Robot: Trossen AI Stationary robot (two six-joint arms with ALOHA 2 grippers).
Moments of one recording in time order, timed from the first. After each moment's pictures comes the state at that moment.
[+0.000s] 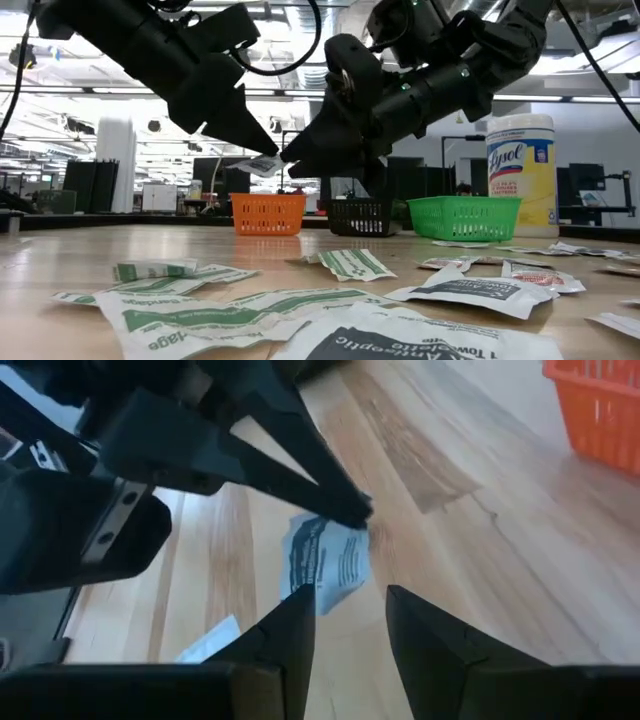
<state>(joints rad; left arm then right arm) -0.41 1.44 0.75 0.10 -0.76 -0.18 0.12 1.89 0.88 0.55 0.02 0.54</state>
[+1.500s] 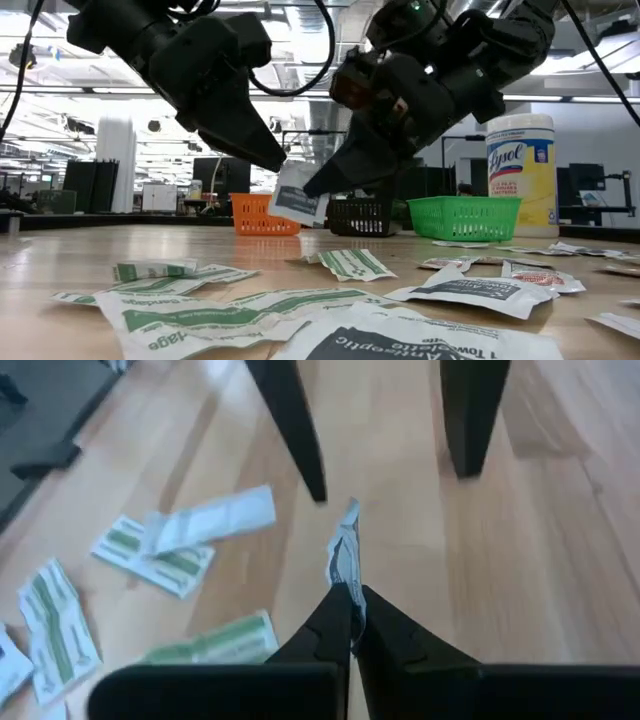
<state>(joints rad) -0.33 1.44 0.76 0.12 -0.36 -0.30 0.15 1.88 0.88 0.41 -0.11 0.17</state>
